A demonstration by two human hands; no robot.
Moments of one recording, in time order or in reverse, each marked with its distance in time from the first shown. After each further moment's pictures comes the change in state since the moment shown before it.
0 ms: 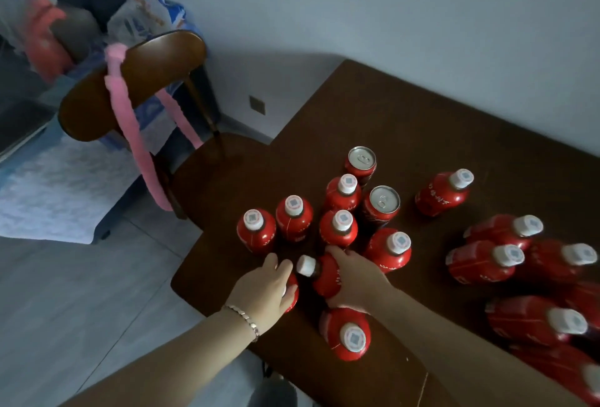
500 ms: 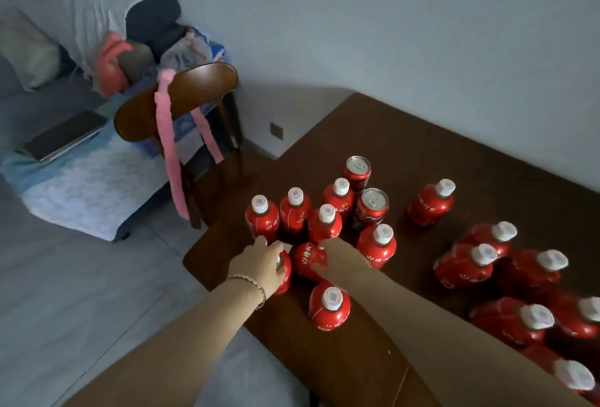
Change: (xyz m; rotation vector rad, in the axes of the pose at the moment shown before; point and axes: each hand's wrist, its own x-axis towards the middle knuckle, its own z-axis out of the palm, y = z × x) left_hand -0.032 0.030 -0.012 -0.096 0.037 -0.294; right_hand -0.037 -0.028 -0.013 -0.052 0.097 -0.034
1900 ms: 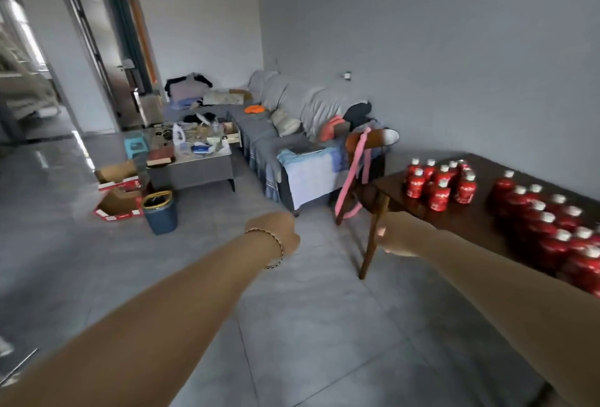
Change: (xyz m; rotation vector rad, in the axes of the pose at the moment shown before) left_hand -0.908 -0.039 0.126 -0.036 0.350 -0.454; right_hand -0.769 -0.172 0.248 -0.431 0.200 -0.469
